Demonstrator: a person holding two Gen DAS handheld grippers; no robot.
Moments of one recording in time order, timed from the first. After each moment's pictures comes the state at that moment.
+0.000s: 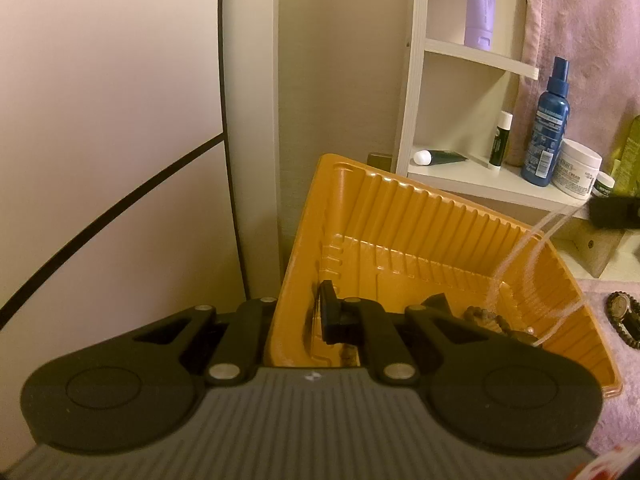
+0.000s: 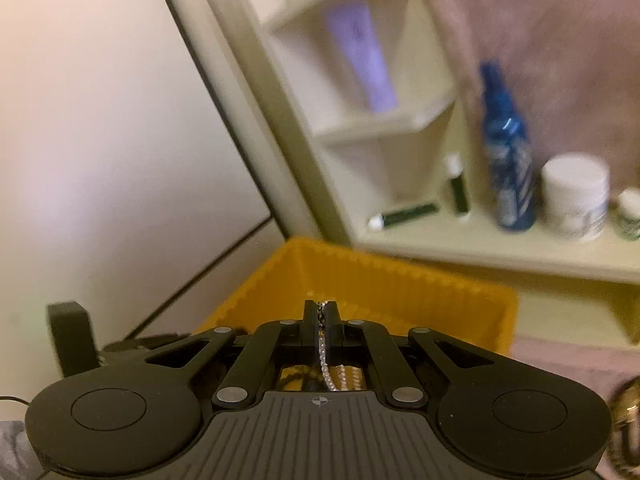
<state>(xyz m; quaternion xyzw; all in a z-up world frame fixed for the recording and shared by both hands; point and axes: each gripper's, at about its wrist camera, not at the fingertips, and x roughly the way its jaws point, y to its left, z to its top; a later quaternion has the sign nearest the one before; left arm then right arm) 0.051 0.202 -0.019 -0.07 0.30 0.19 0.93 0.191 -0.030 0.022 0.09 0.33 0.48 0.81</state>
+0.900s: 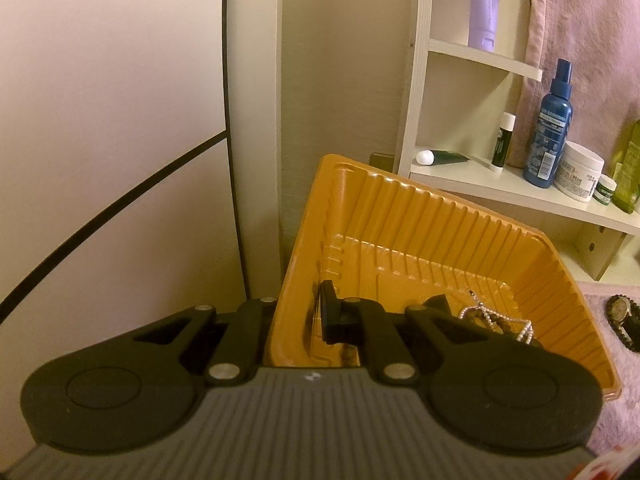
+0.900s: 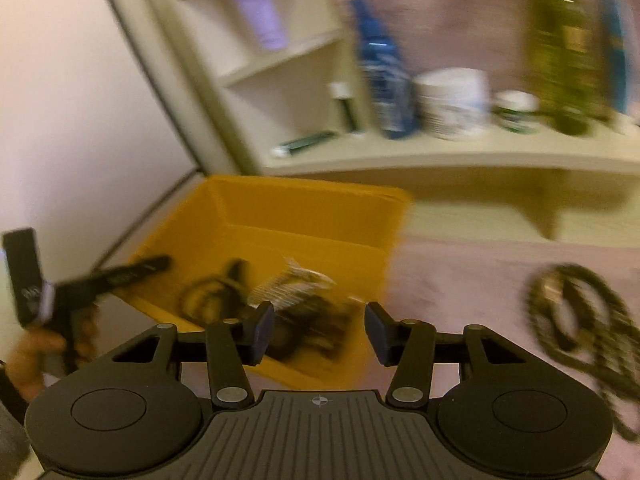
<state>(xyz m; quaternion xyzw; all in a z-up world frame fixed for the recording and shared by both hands) 0.052 0.202 -0.018 -0.07 0.30 0.19 0.93 0.164 -0.130 -0.023 0.08 0.38 0.37 0.84</state>
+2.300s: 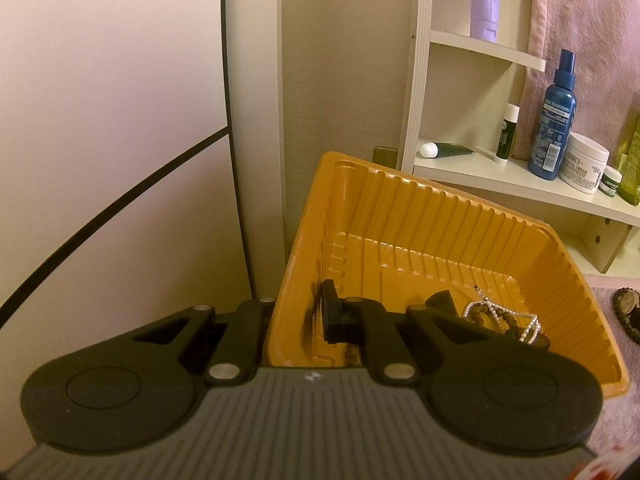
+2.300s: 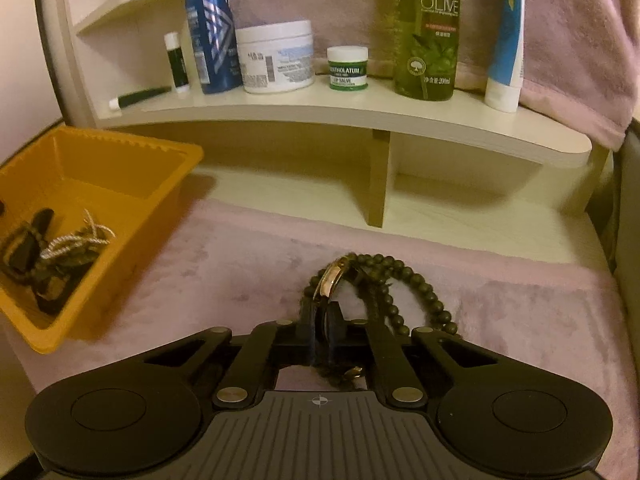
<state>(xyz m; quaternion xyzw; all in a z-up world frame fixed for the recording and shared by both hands) 0.058 0.201 -0.022 -0.06 0.31 0.20 0.93 0.225 -0.178 -0.079 -0.03 0.38 0.28 0.88</state>
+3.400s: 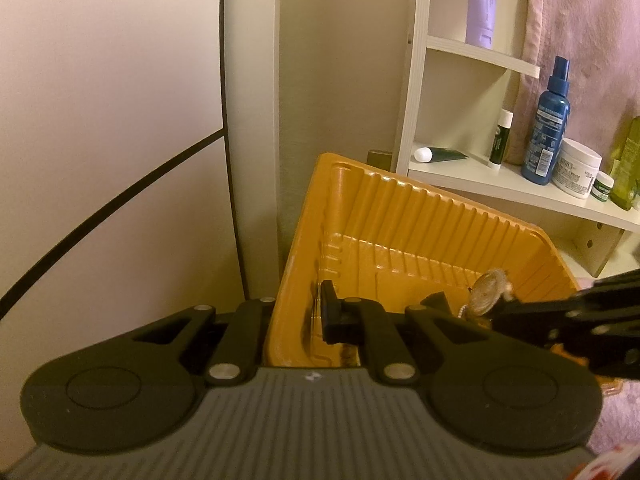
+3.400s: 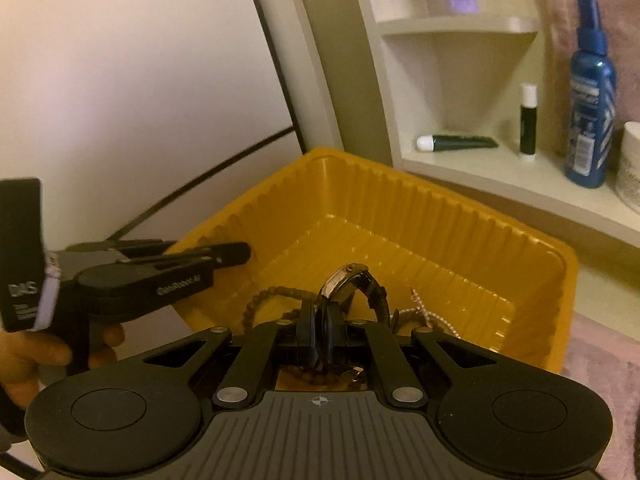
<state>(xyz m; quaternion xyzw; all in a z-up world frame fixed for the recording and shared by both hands) 0.052 0.203 -0.022 -0.07 0.30 0.19 0.93 0.166 0.021 -0.029 -0.03 0.36 0.50 0.79</state>
